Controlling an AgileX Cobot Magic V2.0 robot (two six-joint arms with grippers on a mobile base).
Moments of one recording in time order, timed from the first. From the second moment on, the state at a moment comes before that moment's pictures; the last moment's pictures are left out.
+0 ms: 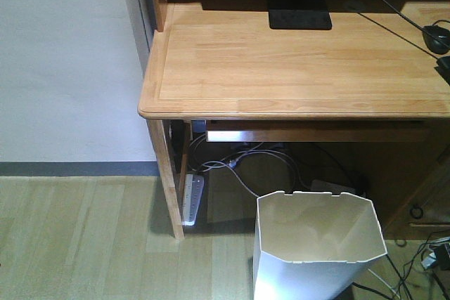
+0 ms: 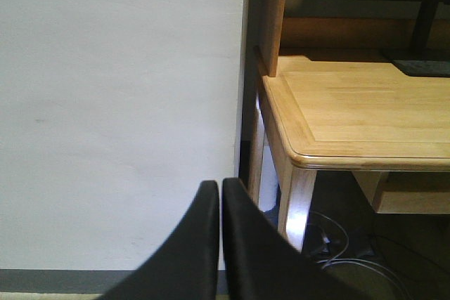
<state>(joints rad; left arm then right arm) 0.01 -0.02 0.03 -0.03 0.24 -0.05 0.01 -0.01 0.03 -0.08 0.04 0.11</state>
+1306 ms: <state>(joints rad) 0.01 -0.02 0.03 -0.03 0.24 -0.05 0.01 0.50 -0.32 -0.07 0.10 0.11</state>
